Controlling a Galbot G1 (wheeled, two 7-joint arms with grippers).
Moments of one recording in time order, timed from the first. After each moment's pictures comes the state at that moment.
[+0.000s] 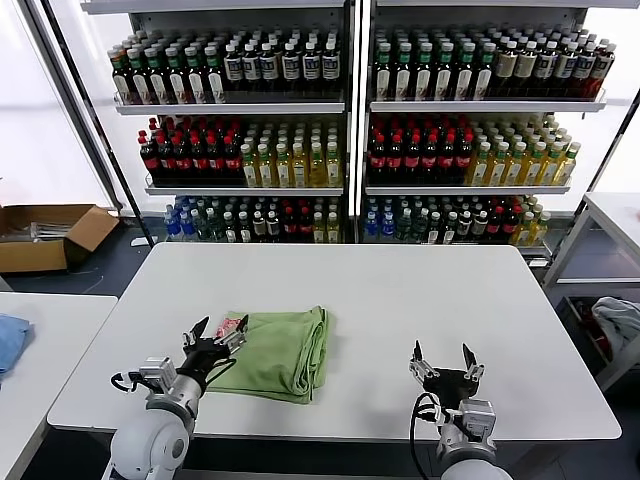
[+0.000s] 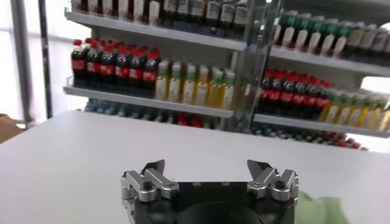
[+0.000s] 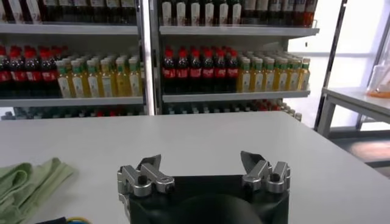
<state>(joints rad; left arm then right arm) 1.27 -1.27 -0.50 -1.97 -0.47 0.44 -0.09 -1.46 1.35 0.34 2.19 0.22 -0.44 0.43</state>
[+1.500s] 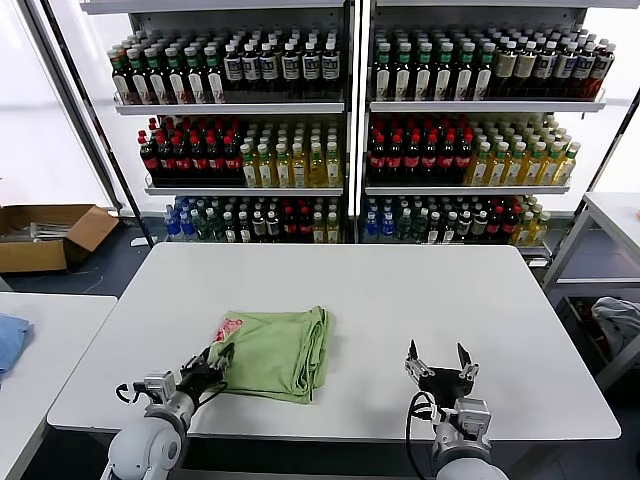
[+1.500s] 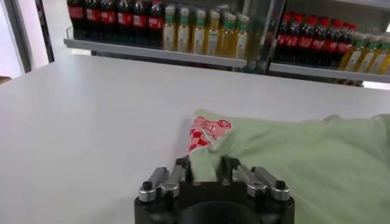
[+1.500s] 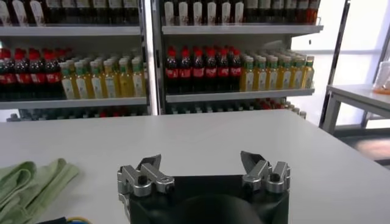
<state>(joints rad) 1.27 -1.25 -0.51 -1.79 -0.45 0.47 0.02 -1.45 1.37 0.34 2.18 0.21 -0.44 0.42</state>
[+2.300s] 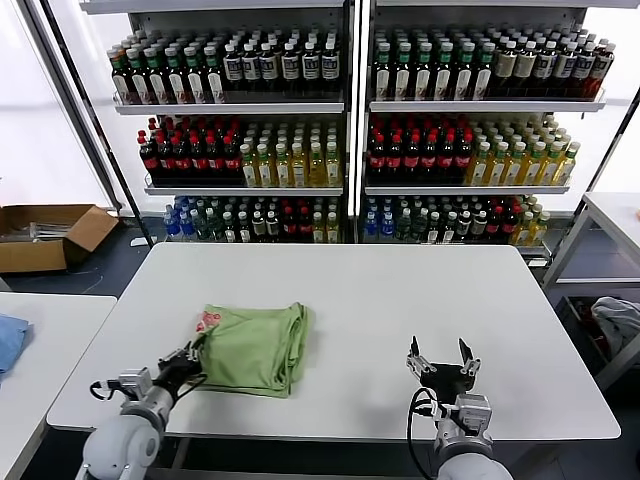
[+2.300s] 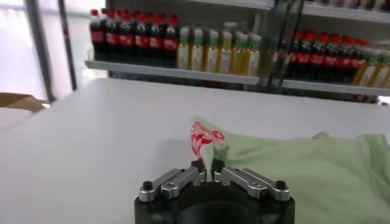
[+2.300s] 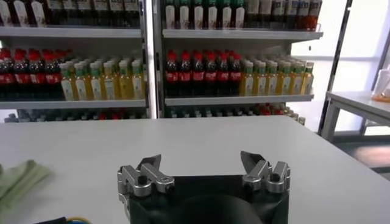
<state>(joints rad) 1.28 -1.19 -0.62 -1.81 -0.49 0.43 0.01 -1.43 1.35 0.33 2.17 0.21 -0.44 0.42</state>
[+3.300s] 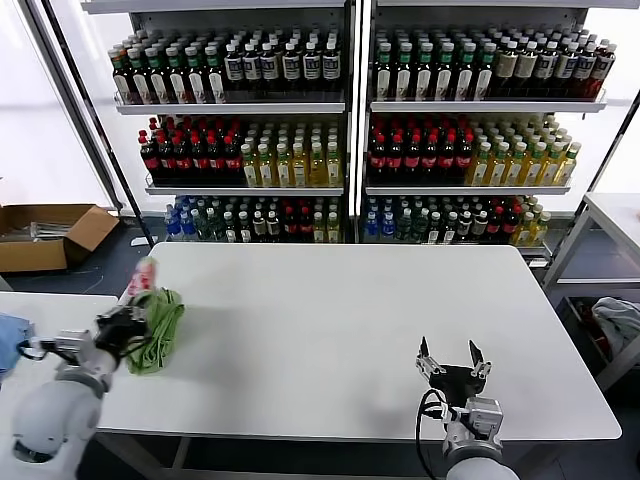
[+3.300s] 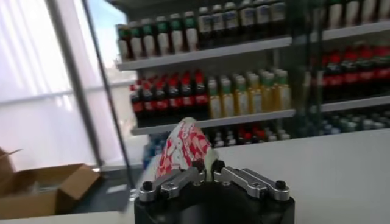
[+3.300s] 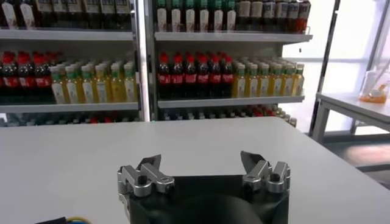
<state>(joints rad) 1.24 -1.01 -0.63 -1.95 -0.47 0.47 -0.03 -1.48 1.36 0.38 2.21 0.20 -0.42 0.42</state>
